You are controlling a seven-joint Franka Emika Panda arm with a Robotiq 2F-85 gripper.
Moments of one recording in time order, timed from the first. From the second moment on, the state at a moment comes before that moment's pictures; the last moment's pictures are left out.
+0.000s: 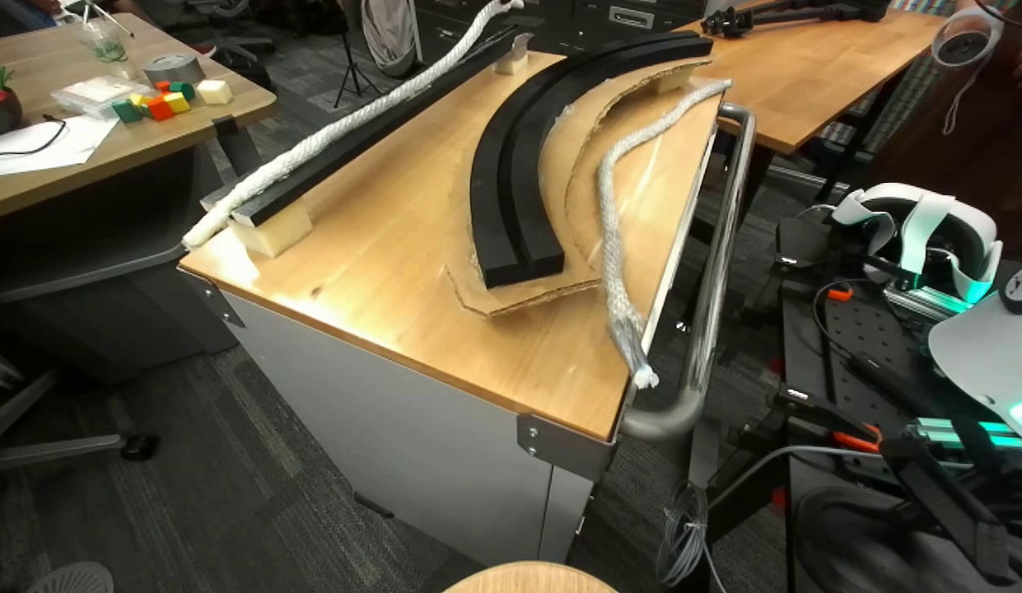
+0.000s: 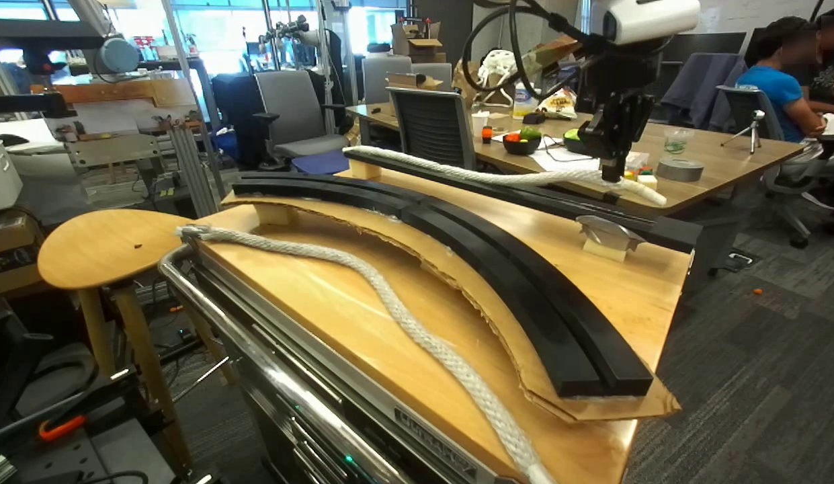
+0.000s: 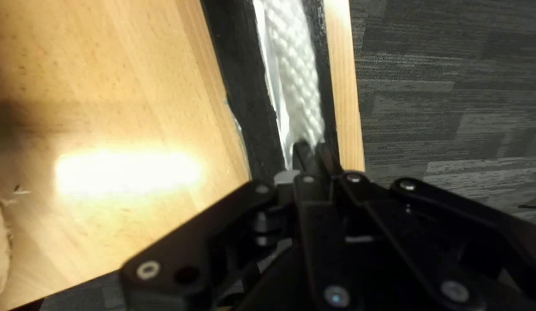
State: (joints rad) arm -0.21 0.64 -0.25 -1.32 0.14 2.18 1.38
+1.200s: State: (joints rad) arm -0.19 0.55 -0.32 -1.43 -0.04 1.83 1.64
